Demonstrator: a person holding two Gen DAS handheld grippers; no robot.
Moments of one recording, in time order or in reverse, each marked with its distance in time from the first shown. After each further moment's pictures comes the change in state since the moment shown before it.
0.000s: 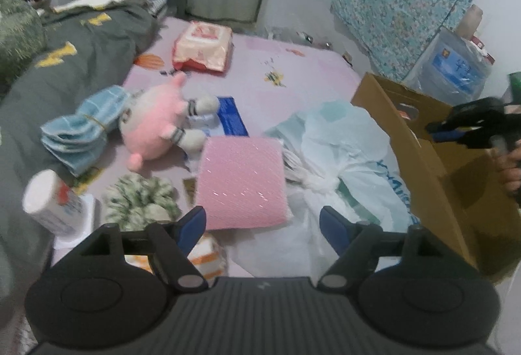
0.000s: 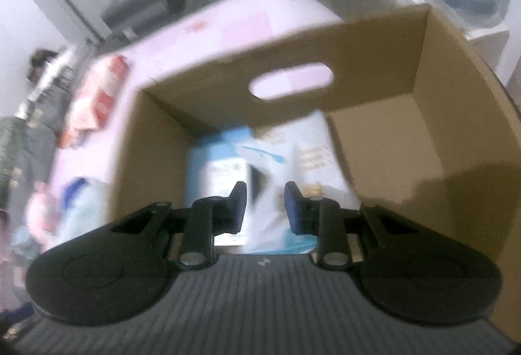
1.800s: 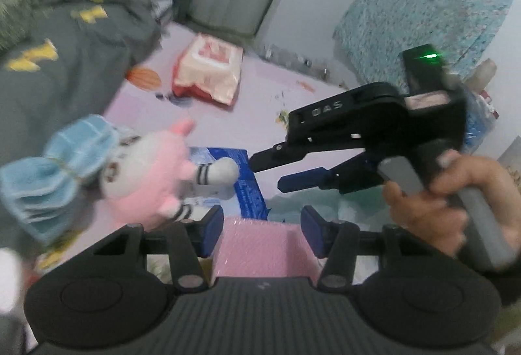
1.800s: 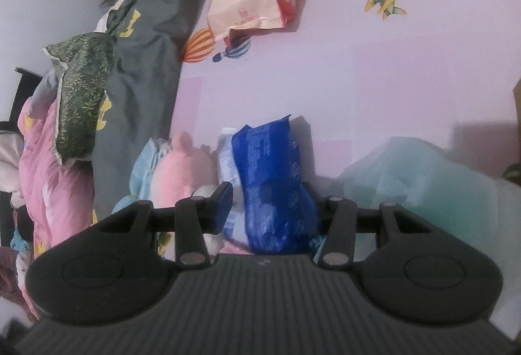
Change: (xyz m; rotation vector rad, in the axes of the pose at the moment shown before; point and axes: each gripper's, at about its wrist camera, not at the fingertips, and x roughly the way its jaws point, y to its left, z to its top) left arm 0.080 0.052 0.070 -0.135 -0.019 -0.113; right arm 0.154 0.246 -0.015 -0.081 0.419 0.250
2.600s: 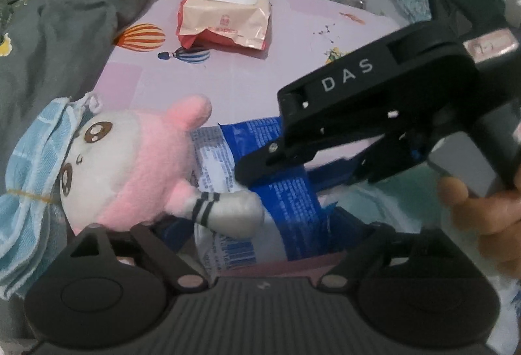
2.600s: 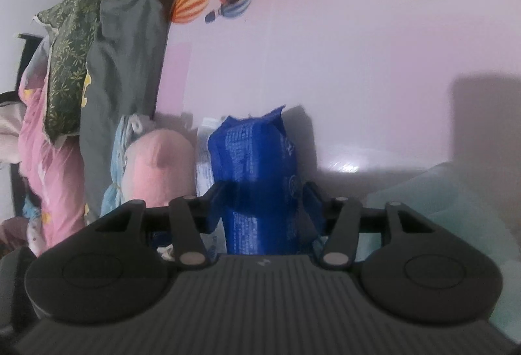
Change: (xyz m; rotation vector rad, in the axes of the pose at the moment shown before) left arm 0.093 0.010 0.025 0.094 0.218 0.178; right arm 0.072 -0.011 0.033 0.003 0.228 0.097
